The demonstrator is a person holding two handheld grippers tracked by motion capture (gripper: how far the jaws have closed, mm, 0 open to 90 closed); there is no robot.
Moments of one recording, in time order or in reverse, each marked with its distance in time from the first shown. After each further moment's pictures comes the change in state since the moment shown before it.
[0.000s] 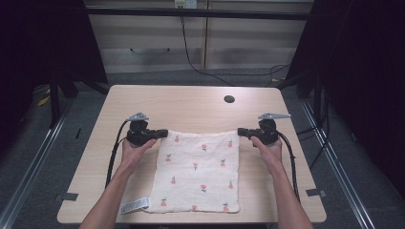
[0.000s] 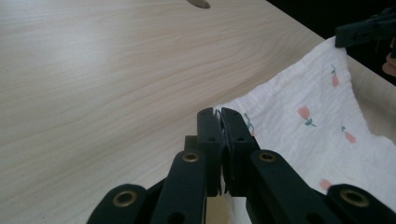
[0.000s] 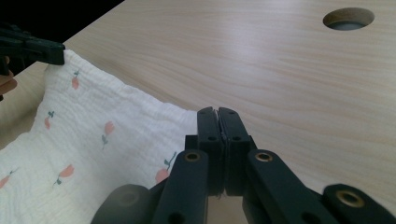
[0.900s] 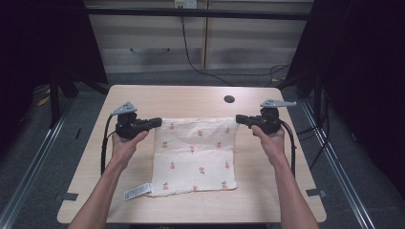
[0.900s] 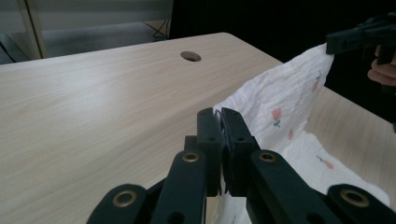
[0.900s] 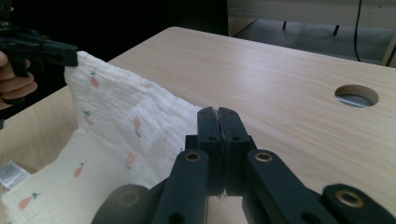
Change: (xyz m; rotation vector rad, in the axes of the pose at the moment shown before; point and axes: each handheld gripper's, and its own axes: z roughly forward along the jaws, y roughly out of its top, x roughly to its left) left arm -0.014 0.023 -0.041 -0.126 -0.001 0.065; right arm 0.030 0.043 -0.022 -0.088 0.055 -0.112
